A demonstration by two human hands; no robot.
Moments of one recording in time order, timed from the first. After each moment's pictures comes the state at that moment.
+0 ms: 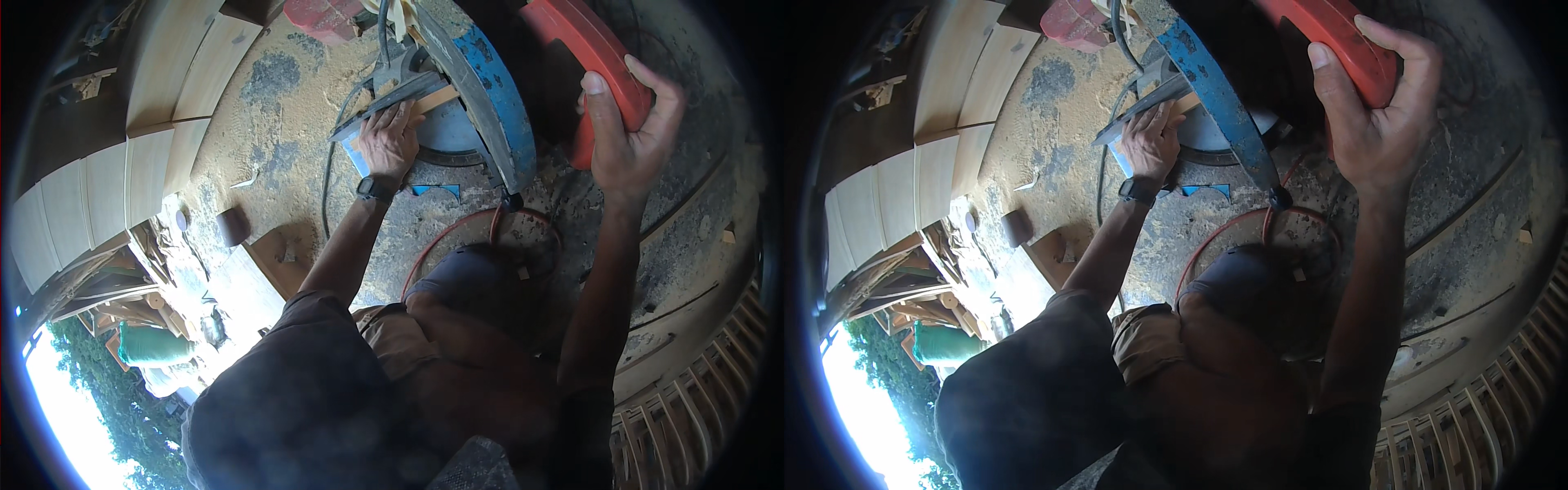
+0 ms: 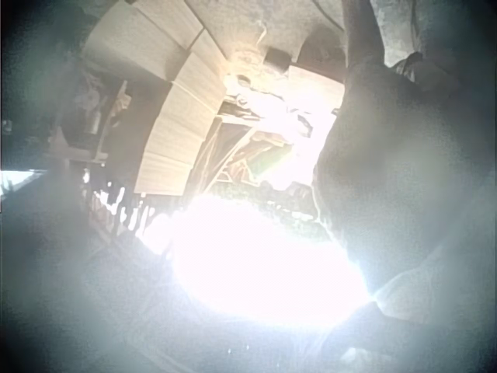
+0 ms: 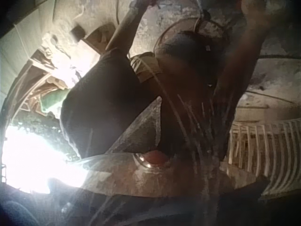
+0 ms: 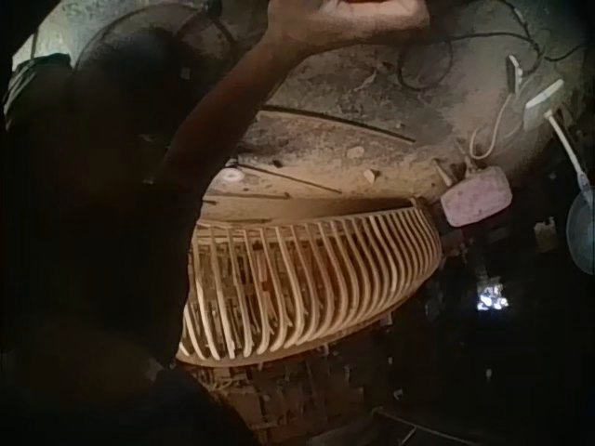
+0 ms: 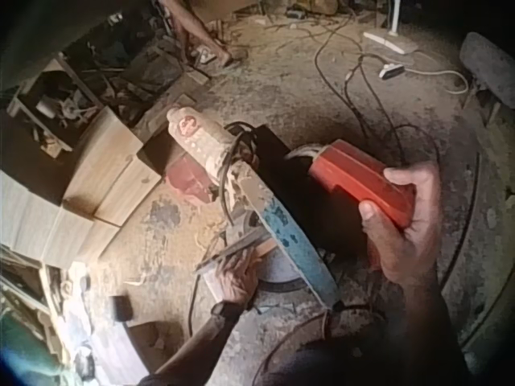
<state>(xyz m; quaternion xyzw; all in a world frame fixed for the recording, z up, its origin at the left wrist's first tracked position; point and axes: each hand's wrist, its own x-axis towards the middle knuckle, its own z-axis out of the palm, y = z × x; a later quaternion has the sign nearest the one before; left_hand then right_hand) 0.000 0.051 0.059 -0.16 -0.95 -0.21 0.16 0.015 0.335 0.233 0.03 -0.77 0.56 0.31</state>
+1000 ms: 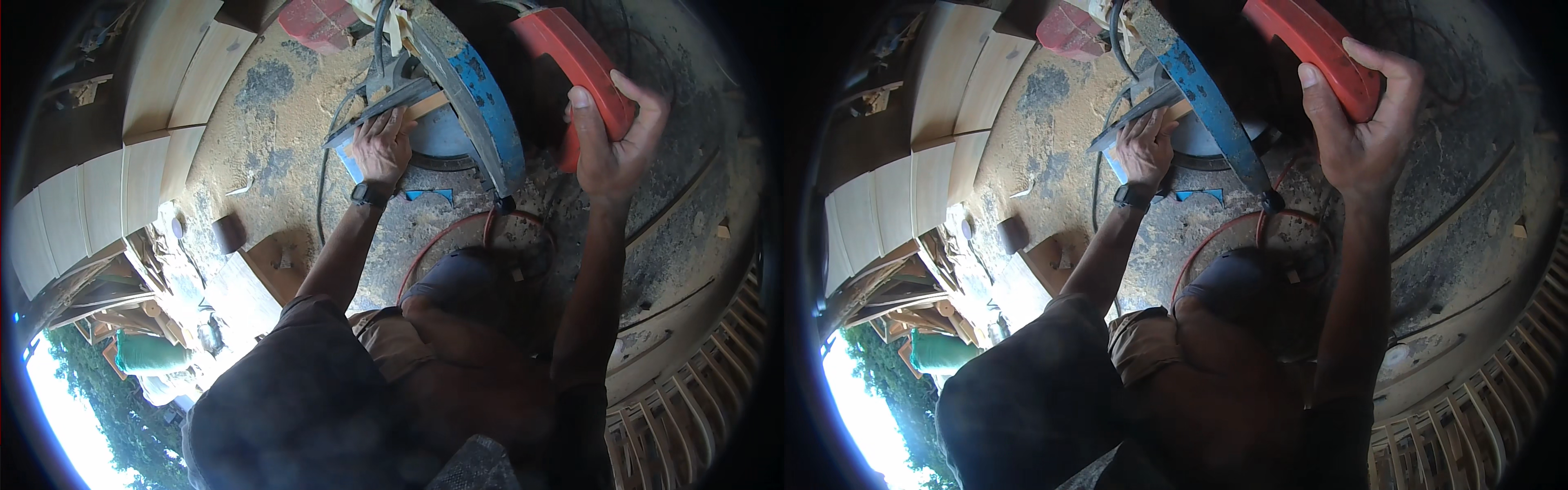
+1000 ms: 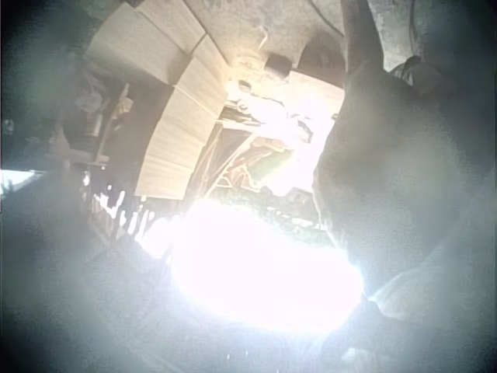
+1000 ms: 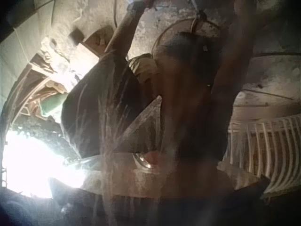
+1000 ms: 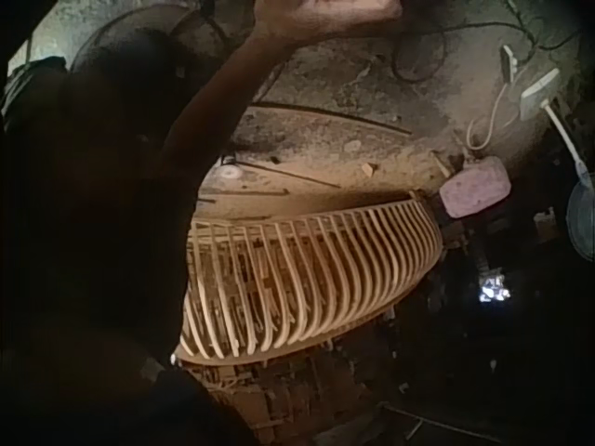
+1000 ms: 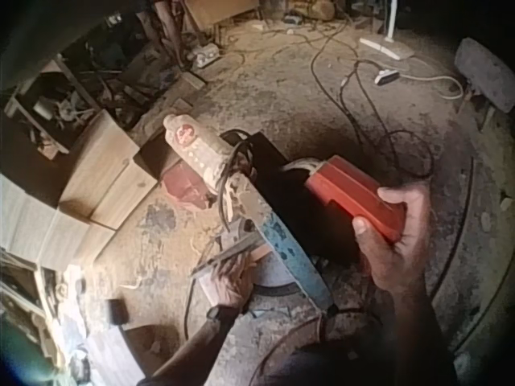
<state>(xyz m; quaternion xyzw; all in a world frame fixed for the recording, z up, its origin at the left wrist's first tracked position) 0.000 0.050 0.060 -0.16 -0.95 -0.21 0.14 0.021 0.338 0.221 0.06 -0.76 0.57 0.31</state>
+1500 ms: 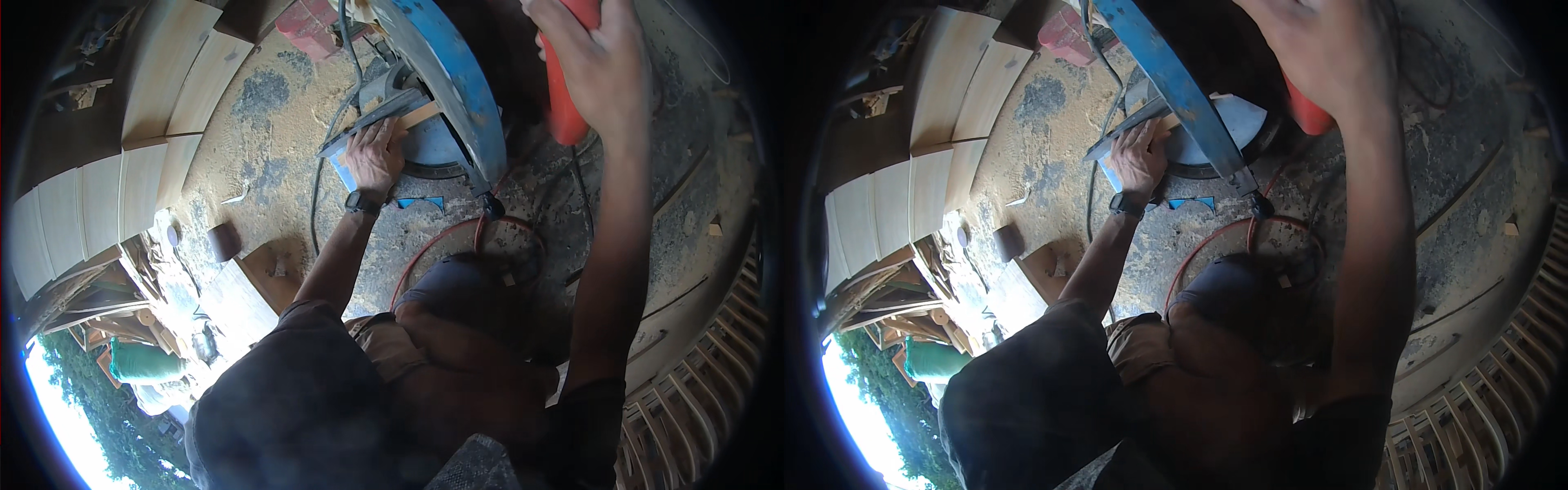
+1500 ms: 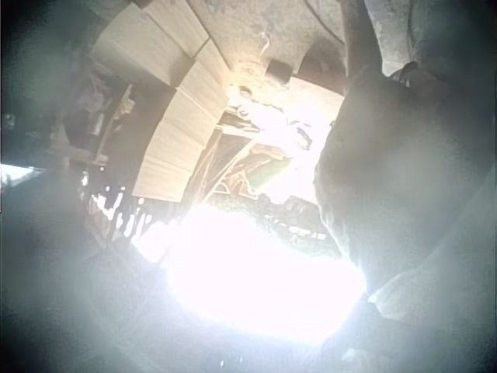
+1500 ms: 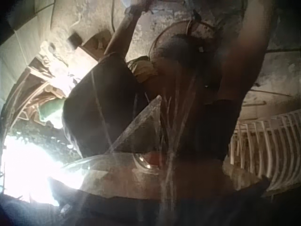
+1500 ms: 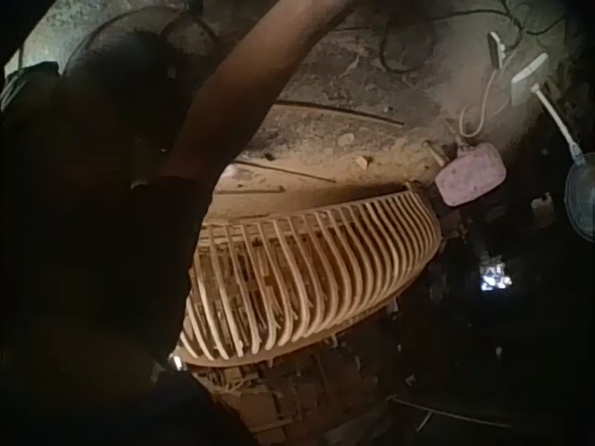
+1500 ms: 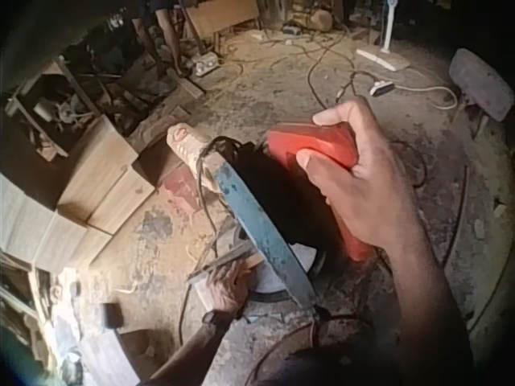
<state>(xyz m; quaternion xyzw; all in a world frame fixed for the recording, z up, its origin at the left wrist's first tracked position) 0.001 0.046 0.064 -0.15 -0.96 -0.21 0.15 -0.035 0.307 0.331 0.03 -0.83 0.53 0.19</state>
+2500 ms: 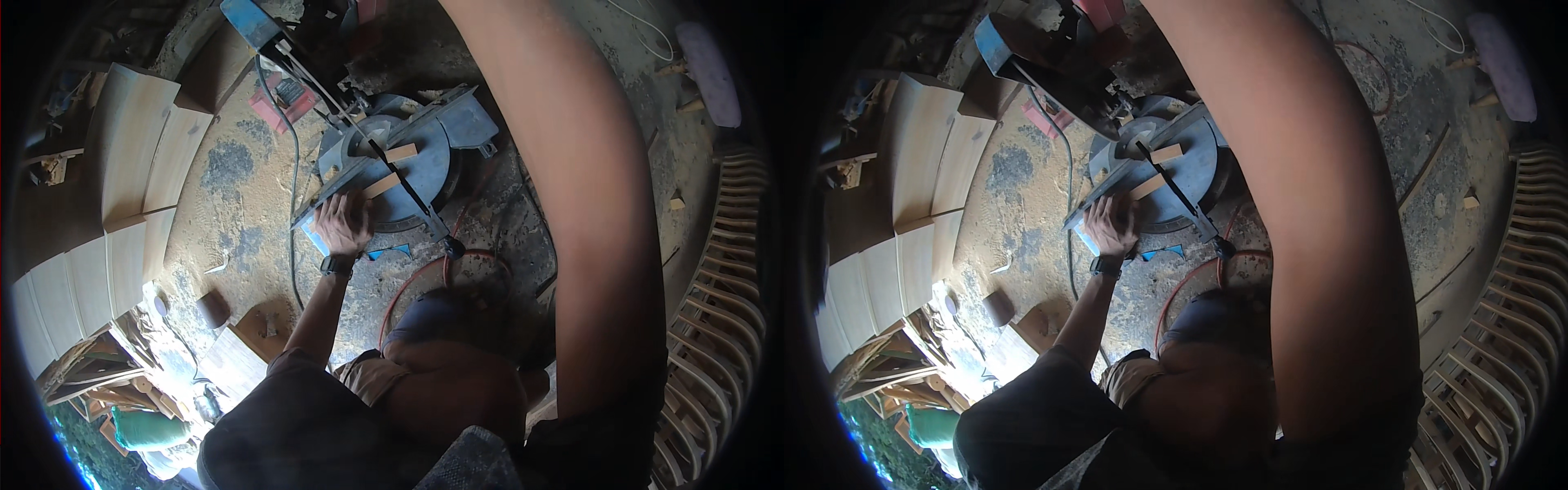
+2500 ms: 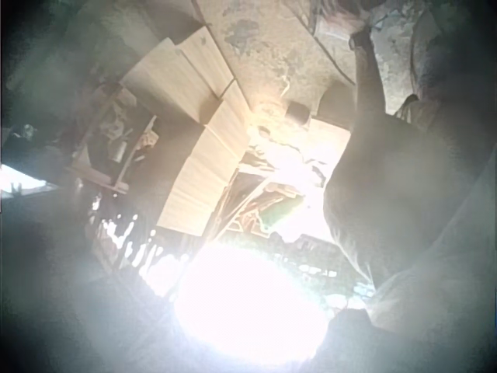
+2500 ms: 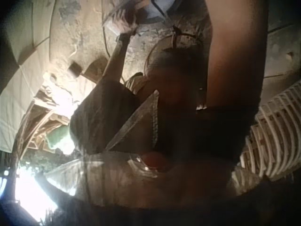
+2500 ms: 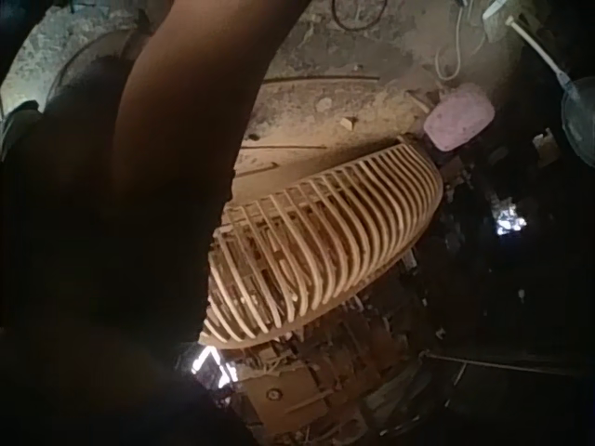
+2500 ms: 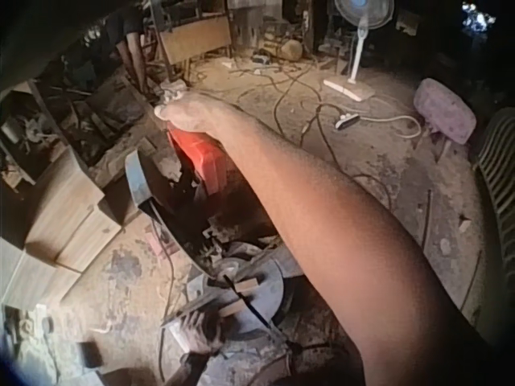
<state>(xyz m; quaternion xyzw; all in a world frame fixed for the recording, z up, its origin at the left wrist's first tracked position) 0.007 0.058 0.075 -0.16 -0.96 -0.23 0.06 -0.343 0.284 0.336 0.23 -0.91 0.31 0.15</state>
